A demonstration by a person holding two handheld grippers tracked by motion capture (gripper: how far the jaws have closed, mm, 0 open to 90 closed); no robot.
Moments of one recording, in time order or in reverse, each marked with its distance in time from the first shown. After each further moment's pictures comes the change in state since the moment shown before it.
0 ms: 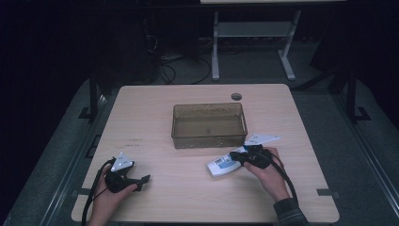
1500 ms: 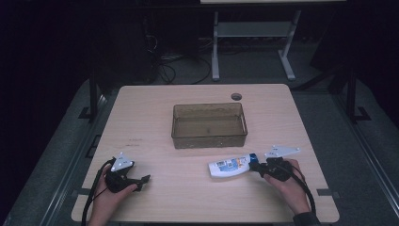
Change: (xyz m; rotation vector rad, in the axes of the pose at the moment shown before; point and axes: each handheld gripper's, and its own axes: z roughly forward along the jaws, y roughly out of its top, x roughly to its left) left arm 0.000 0.000 0.000 0.002 0.000 0.004; right arm -0.022 -0.049 -0.040 0.043 -0.078 0.006
